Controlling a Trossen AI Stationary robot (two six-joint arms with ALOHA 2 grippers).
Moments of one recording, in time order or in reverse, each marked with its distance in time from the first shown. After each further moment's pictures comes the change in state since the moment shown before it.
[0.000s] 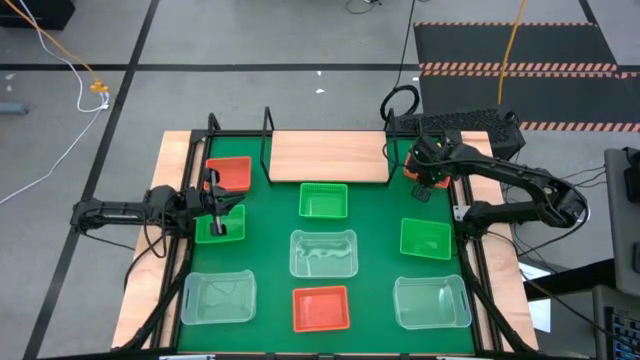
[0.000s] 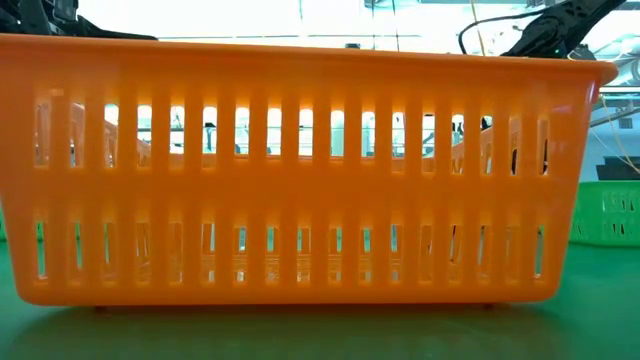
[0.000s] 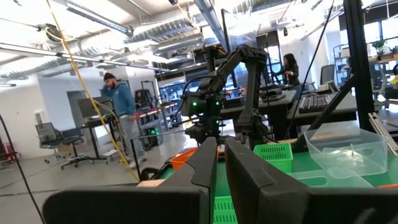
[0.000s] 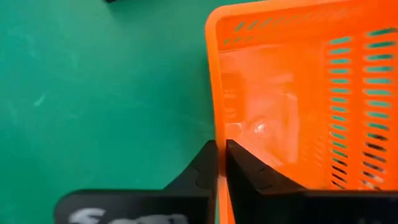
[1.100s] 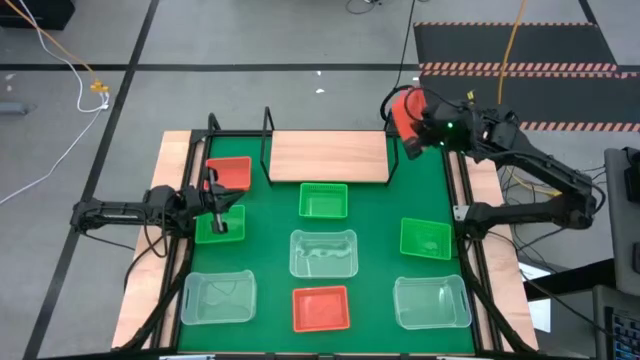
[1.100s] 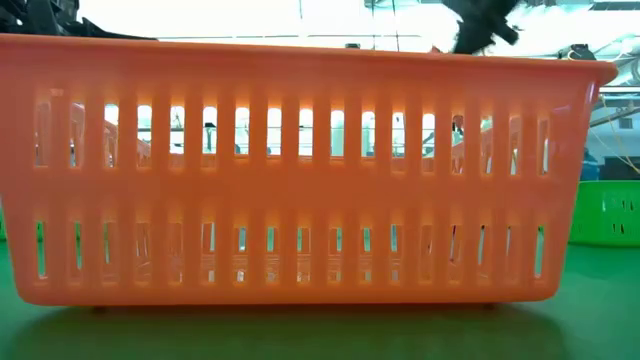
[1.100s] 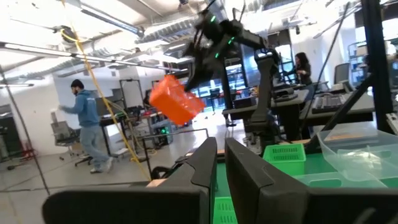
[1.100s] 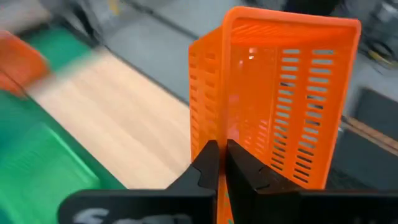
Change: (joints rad) left arm 0.000 0.000 0.000 0.010 -0.055 0.014; right arm 0.263 -0.120 0.603 -0.032 0.179 0.481
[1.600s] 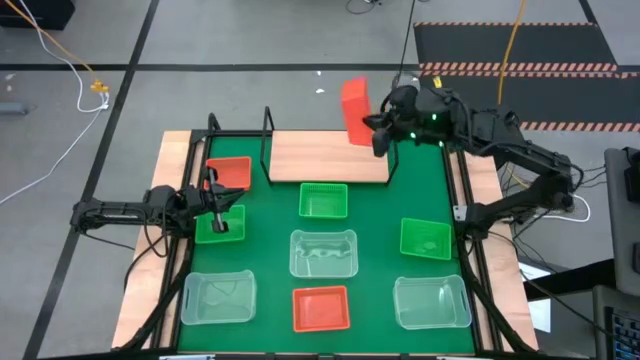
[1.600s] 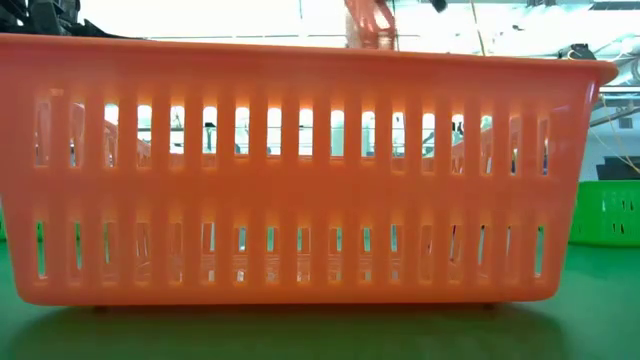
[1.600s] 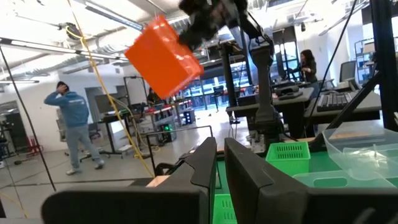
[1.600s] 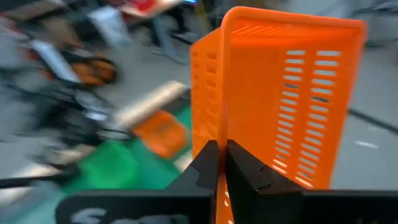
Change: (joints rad) left arm 0.000 0.000 0.000 -0.007 -0.014 -0.001; right arm 0.194 0.258 0.333 0.213 -0.188 0.135
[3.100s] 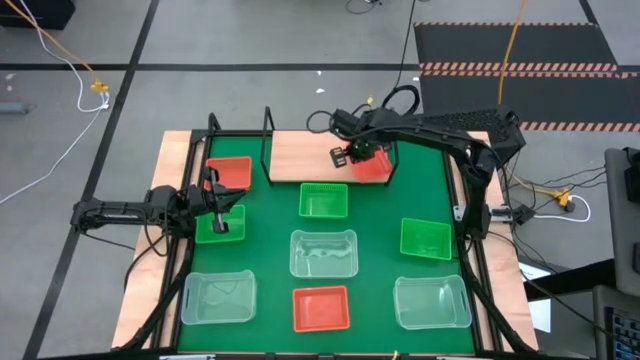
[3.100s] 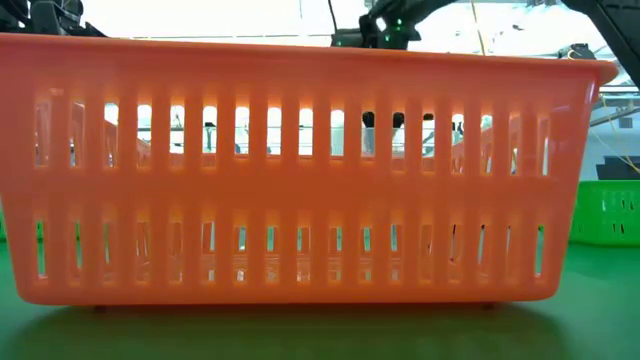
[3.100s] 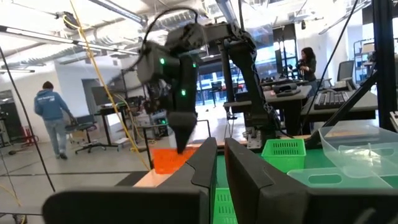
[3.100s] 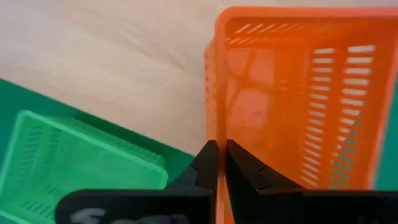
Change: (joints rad) left arm 0.000 0.000 0.000 -0.026 -0.002 -0.040; right arm -0.153 0.615 0.131 -0.499 -0.073 0.404
